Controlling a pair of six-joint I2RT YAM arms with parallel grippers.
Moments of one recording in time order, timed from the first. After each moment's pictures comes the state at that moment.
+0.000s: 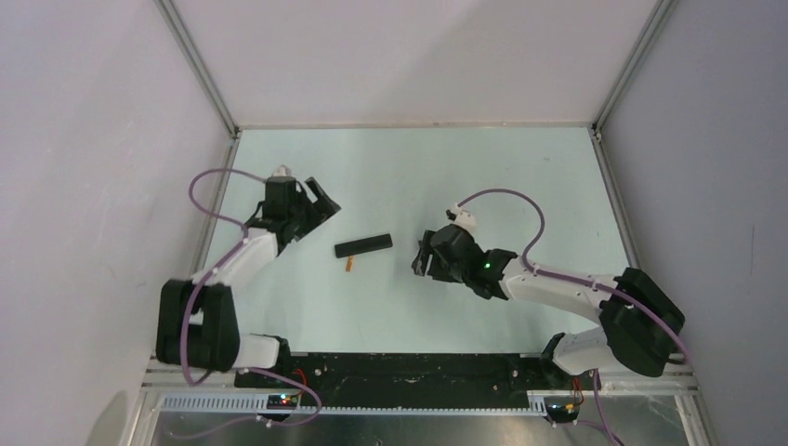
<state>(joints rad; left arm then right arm) -0.13 1.30 0.76 -0.18 0.06 -0.73 0.89 1.35 0.78 -0.19 0.25 0.92</state>
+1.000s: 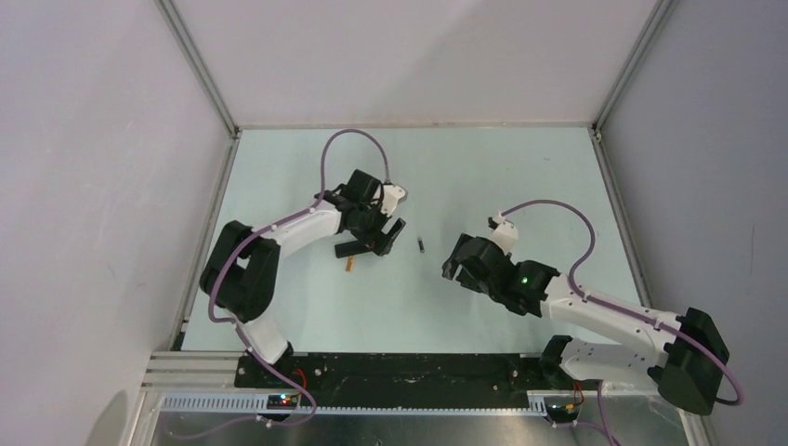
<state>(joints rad) -0.53 1.71 1.11 -0.45 0.16 0.18 0.95 1.08 0.74 -0.51 0.46 1.13</state>
